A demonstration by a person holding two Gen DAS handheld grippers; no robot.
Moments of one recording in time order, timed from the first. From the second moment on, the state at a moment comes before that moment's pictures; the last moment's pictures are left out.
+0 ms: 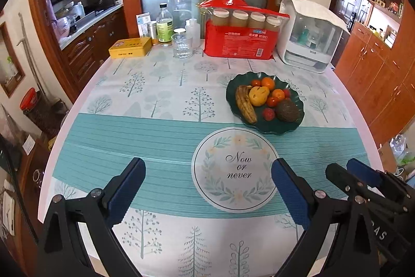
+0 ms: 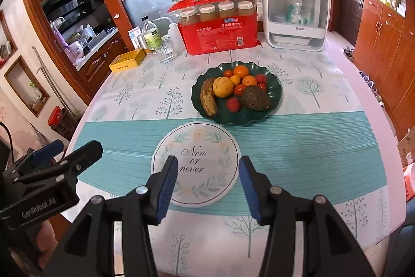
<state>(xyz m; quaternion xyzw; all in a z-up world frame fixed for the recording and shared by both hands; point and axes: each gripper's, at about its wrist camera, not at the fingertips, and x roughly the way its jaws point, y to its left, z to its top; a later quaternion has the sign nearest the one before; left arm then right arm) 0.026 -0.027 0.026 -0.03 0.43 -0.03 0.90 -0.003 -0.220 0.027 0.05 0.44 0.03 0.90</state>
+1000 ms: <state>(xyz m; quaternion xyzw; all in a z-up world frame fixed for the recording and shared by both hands) -0.002 -0.031 0.013 -0.01 0.45 -0.02 0.89 -0.028 -0.208 0.026 0.04 0.43 0.04 0.90</state>
